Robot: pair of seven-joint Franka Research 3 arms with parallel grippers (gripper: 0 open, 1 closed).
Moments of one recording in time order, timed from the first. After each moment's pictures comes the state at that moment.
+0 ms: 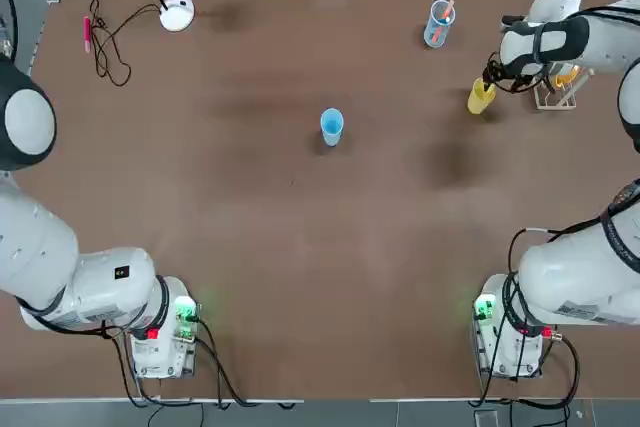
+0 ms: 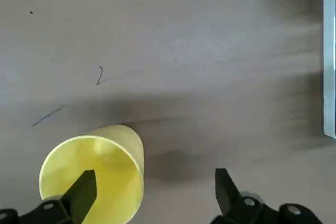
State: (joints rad) left arm 0.15 0.16 -0.21 -1.33 0.09 1.56 -0.06; right arm -0.15 0.26 0.04 -2.28 -0.04 2.58 0.03
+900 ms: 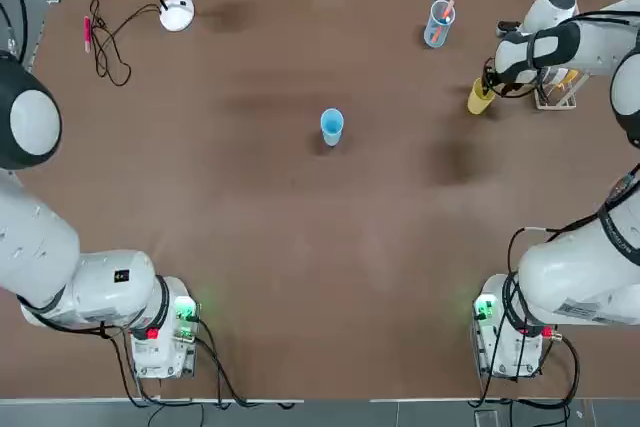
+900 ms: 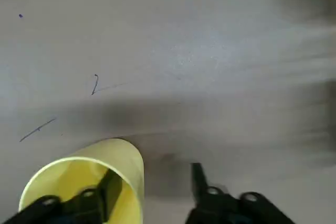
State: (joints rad) left arm 0.08 0.18 -0.18 -1.33 0.09 1.57 -0.06; right arm -0.15 0.31 0.04 -2.28 -0.04 2.66 0.04
